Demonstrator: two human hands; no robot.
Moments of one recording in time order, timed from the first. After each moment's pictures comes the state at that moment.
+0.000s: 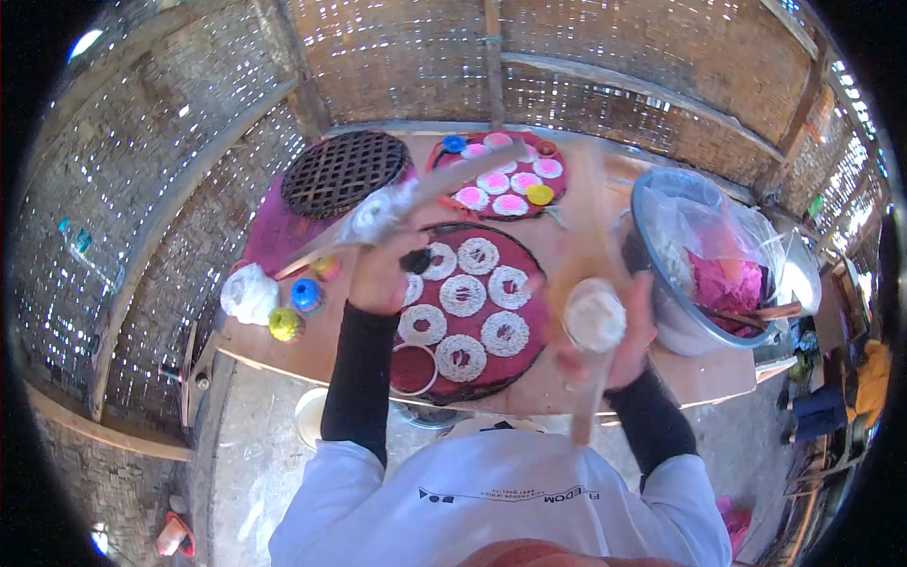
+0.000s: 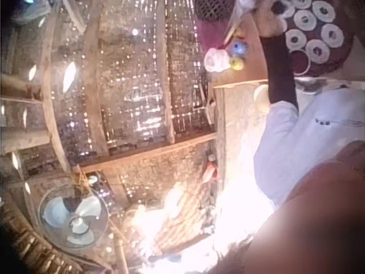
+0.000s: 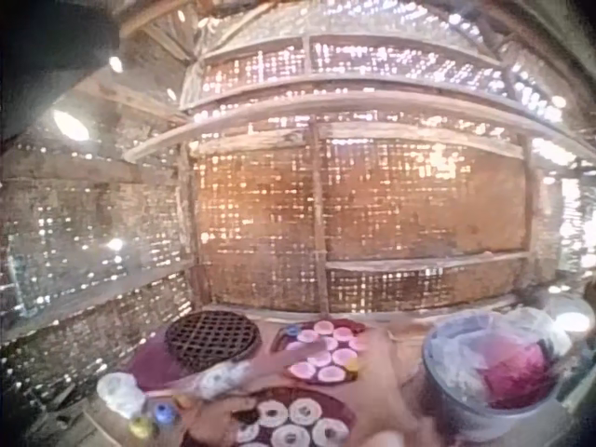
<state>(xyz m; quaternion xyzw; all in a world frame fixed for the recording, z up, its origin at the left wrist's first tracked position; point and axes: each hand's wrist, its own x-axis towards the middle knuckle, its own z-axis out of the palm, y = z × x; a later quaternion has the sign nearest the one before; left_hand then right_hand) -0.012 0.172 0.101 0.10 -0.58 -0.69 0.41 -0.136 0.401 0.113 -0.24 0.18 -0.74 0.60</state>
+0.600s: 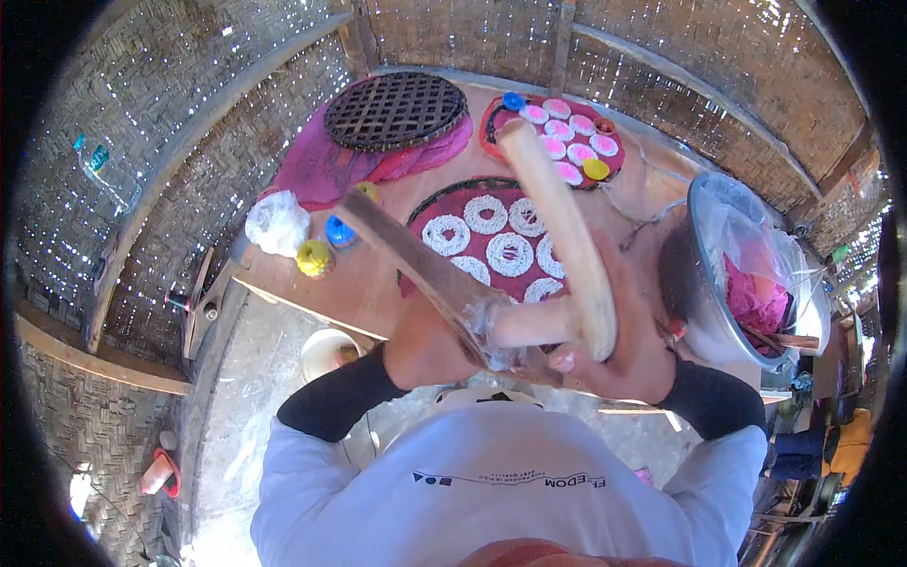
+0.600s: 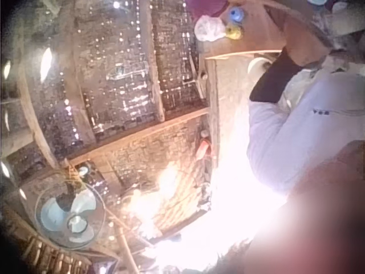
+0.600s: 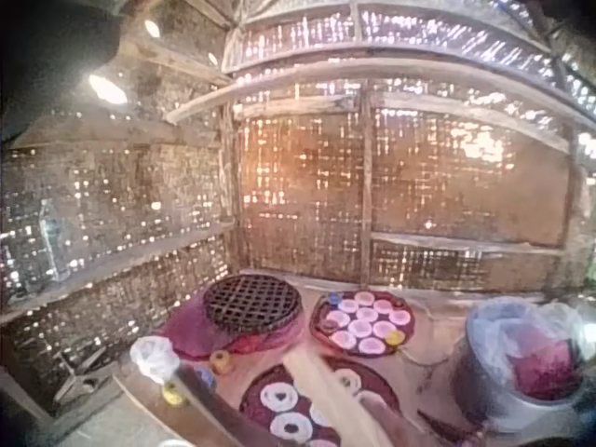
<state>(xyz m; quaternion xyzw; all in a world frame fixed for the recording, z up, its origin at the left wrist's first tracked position) 0.070 0.240 0.104 0.10 -0.94 -0.25 0.23 -0.098 0.376 0.151 -0.68 0.54 -0.46 0.19</state>
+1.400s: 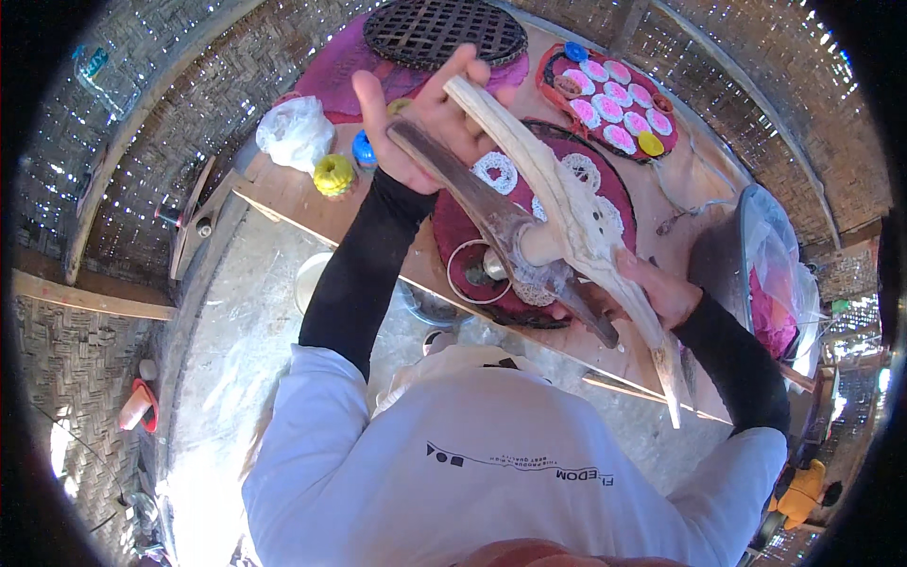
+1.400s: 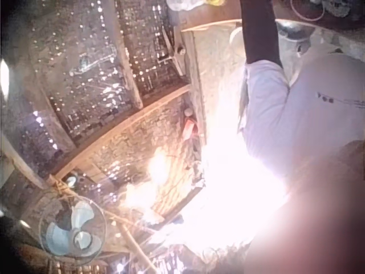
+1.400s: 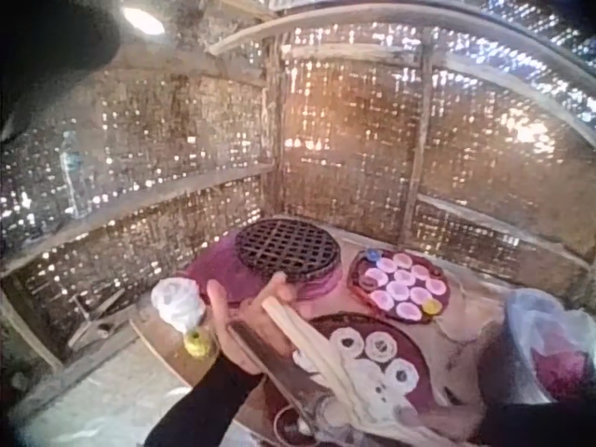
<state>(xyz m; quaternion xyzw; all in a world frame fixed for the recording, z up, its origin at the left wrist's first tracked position) 0.047 0.092 0.060 -0.39 -0.24 -0.86 0.23 -0.129 0.326 0.118 -0.35 0.46 -0.28 0.77</state>
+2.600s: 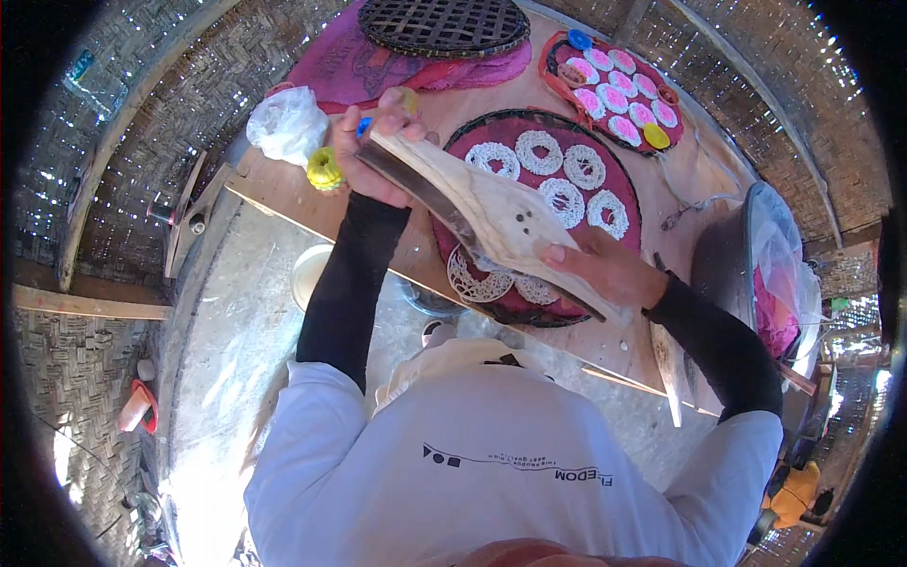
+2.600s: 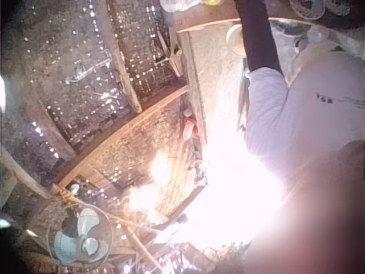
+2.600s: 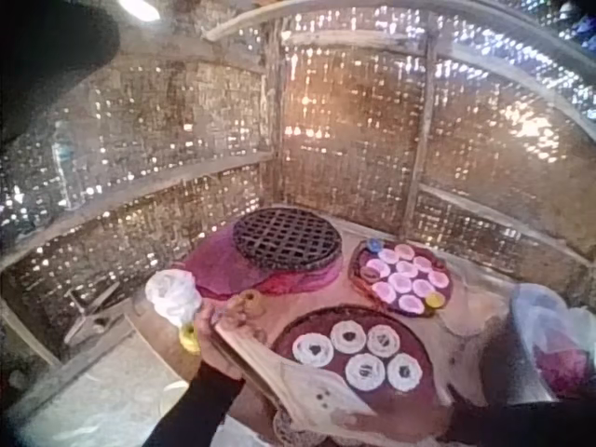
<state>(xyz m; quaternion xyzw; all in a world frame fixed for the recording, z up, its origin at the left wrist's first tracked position) 0.087 0.089 0.018 -0.24 -0.21 -0.87 0.37 -0.105 0.285 0.084 -0.55 0.62 -0.21 0.51</state>
